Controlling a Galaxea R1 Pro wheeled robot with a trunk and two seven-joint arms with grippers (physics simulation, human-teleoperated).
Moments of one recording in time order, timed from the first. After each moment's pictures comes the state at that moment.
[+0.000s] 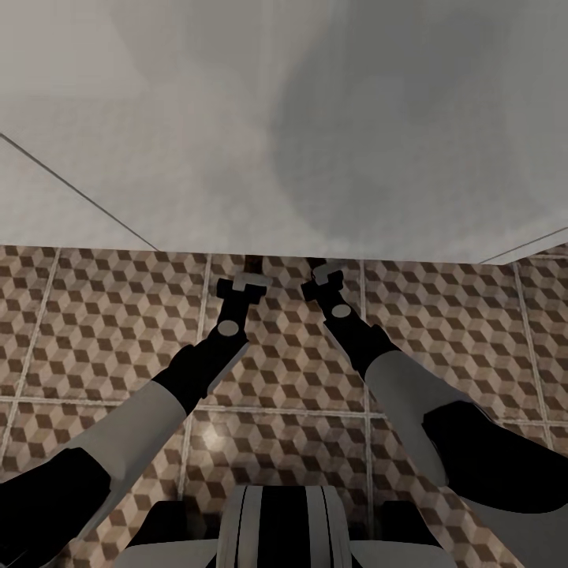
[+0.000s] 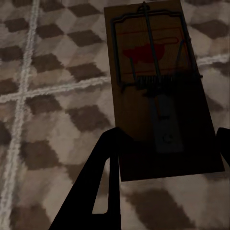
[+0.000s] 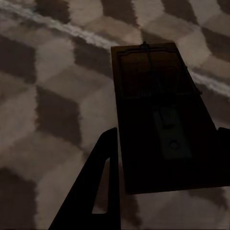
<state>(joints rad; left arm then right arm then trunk) -1.06 -0.05 -0.64 -0.83 0.19 0.01 0.49 -1.22 0.17 0.27 -0.41 0.16 -0.11 -0.13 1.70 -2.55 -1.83</state>
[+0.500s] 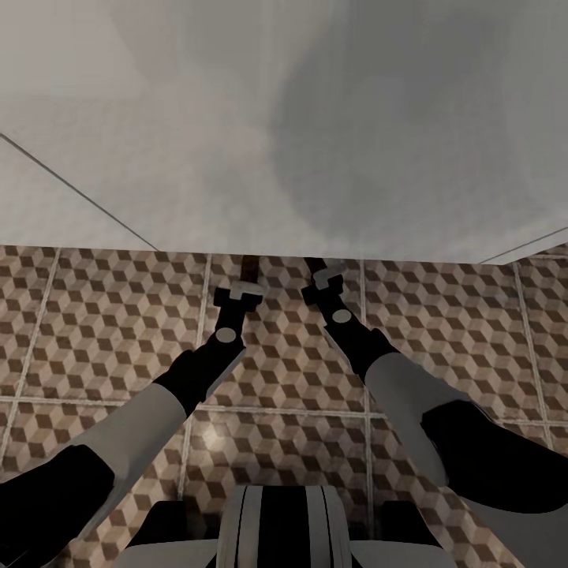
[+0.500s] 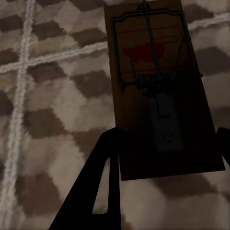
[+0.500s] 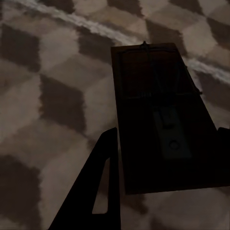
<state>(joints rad) -1.06 -0.05 -0.64 -0.73 0.19 -0.04 0.48 -1.22 0.17 0.27 -0.36 0.16 -0.16 -0.13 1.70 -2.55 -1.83</state>
